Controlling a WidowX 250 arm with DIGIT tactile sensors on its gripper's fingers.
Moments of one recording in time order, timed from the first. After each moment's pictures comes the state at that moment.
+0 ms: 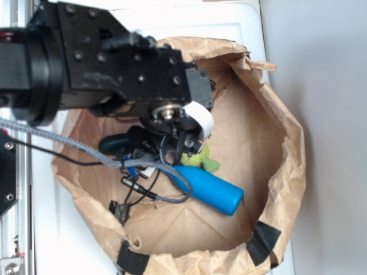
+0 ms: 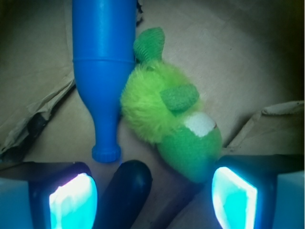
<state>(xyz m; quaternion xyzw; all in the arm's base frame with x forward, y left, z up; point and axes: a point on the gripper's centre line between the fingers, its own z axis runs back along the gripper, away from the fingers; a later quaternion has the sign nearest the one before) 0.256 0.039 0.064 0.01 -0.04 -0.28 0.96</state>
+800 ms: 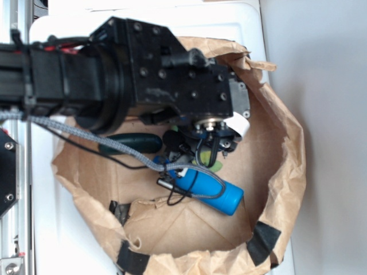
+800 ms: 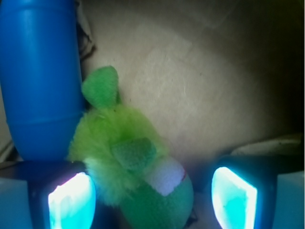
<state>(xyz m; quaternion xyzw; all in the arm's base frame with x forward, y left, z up) 0.288 0.038 0.054 0.02 -0.04 -0.23 0.97</state>
